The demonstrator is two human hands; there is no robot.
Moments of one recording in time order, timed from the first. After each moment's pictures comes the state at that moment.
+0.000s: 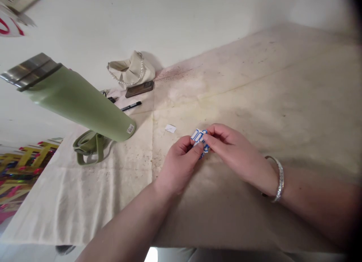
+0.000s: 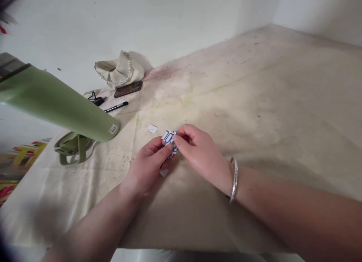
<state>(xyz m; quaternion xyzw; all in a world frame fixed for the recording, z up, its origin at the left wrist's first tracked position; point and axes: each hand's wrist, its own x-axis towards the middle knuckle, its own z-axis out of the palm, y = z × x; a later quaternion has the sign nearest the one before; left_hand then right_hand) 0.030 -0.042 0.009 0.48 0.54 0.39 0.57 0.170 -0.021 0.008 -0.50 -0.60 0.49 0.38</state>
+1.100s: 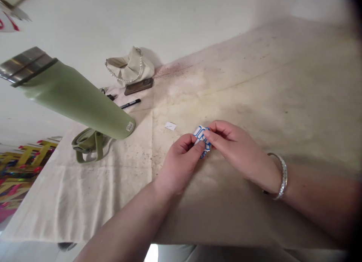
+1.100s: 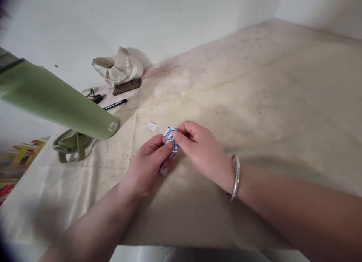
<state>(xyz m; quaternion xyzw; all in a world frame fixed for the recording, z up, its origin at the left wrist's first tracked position) 0.031 -0.044 0.011 0.49 0.52 0.39 0.58 0.171 -0.022 0.007 -0.51 -0.60 0.47 0.39</state>
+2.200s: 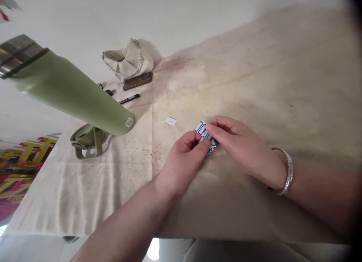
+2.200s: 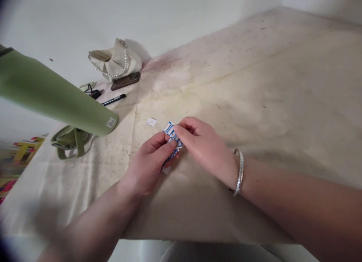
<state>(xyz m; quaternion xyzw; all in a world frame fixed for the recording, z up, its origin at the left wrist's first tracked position) 0.032 -0.049 0.008 0.50 0.52 0.37 0.59 0.170 -0.022 0.004 -0.52 -0.58 0.49 0.38</state>
